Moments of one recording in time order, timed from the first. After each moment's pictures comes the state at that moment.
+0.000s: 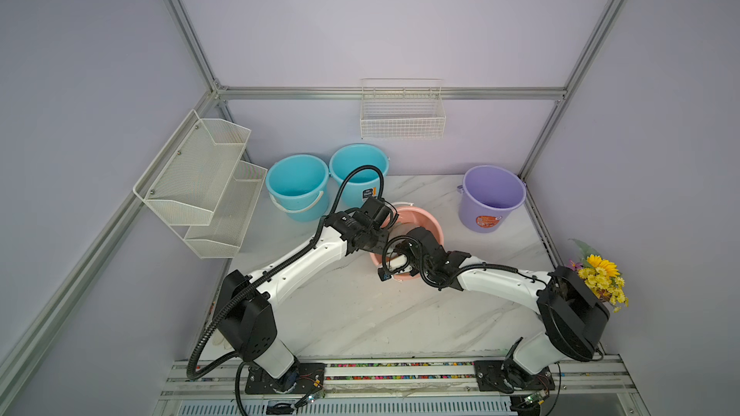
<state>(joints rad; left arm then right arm) -0.70 1.59 1.41 -0.84 -0.14 -0.36 0.77 1.55 0.92 -0.05 0.19 -1.44</state>
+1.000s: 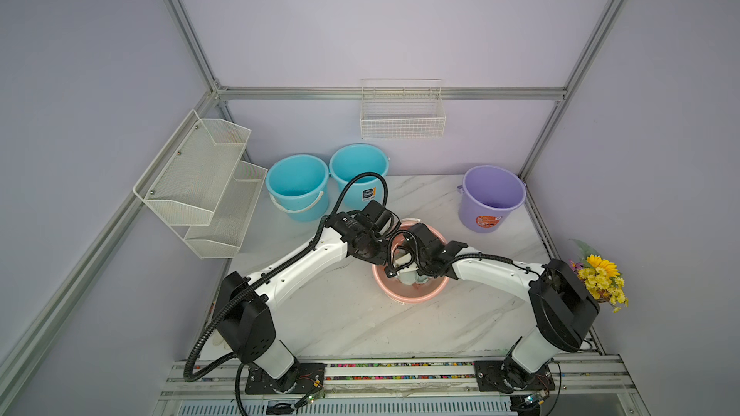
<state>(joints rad) -0.72 1.59 1.42 -0.97 0.00 -0.34 0.74 1.63 1.04 -0.41 0.25 -1.35</state>
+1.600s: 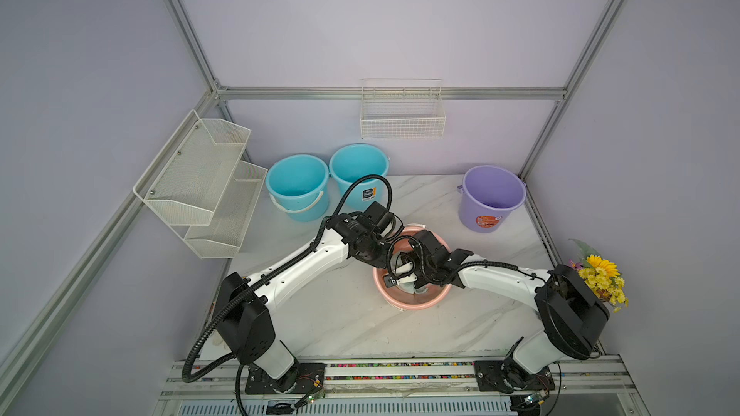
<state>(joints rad) -0.74 1.58 1.42 -0.98 0.04 -0.31 0.74 1.59 0.91 -0.18 -0.08 -1.26</state>
